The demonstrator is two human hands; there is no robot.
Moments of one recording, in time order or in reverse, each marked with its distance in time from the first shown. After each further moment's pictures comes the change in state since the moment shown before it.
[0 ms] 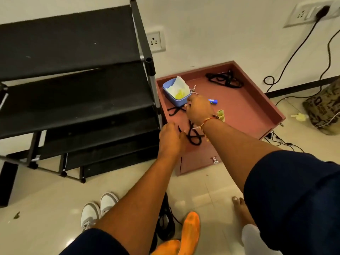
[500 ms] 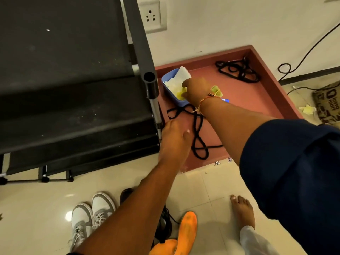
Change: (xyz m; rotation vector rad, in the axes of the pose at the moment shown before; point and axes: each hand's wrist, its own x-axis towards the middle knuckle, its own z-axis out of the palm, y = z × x) left_hand 0.087 -0.004 0.017 -0.006 -0.078 -0.038; right_hand 0.147 0.001 0.030 -0.379 -0.243 -0.071
